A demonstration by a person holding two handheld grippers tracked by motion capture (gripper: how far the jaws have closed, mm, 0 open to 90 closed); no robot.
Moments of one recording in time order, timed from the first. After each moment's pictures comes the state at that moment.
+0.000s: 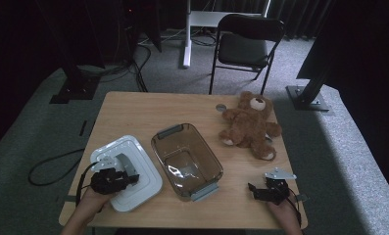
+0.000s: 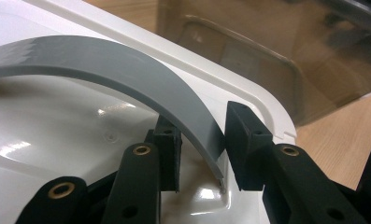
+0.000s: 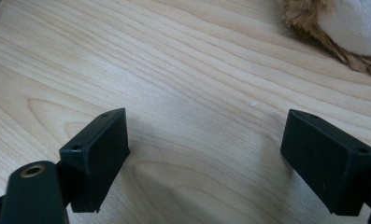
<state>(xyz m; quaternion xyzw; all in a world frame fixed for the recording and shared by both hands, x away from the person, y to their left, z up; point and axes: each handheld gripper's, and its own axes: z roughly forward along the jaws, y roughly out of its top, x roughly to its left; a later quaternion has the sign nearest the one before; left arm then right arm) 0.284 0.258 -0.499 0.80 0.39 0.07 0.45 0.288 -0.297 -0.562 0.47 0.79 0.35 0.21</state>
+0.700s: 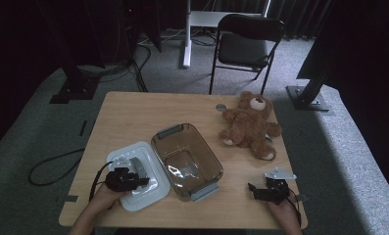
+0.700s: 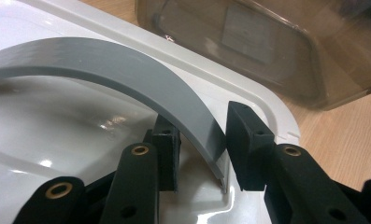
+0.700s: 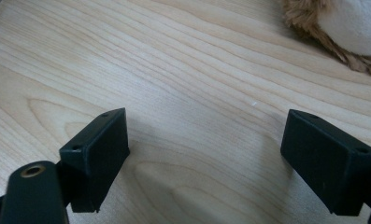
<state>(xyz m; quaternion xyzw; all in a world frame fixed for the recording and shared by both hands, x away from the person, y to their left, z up) 0.311 0.239 -0.536 0.82 0.38 0.02 0.42 0.288 -0.297 -0.562 0.47 0.79 0.35 0.21</state>
